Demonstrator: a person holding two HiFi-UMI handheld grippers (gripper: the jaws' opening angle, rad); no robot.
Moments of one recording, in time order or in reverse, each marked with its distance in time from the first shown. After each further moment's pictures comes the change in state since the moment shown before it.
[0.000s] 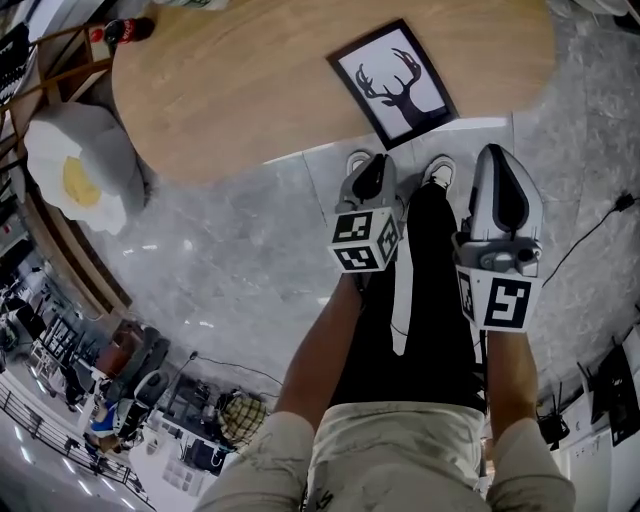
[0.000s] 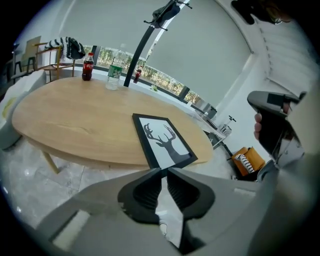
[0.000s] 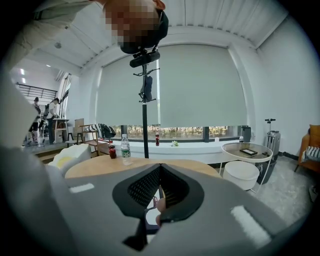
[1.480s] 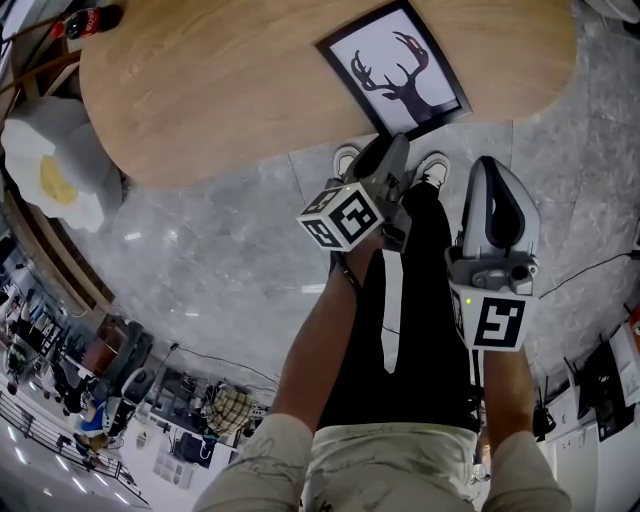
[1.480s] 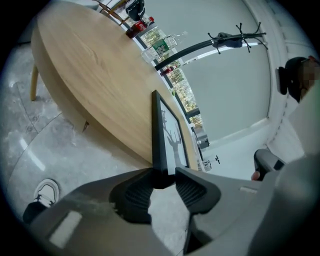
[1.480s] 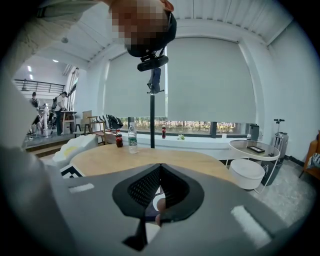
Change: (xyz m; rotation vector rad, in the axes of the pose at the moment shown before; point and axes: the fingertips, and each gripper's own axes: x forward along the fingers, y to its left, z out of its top) left arm 0.054 0.005 -0.010 -0.534 -0.066 -0.289; right arm 0.007 0.022 -0.048 -0.065 0.067 0.066
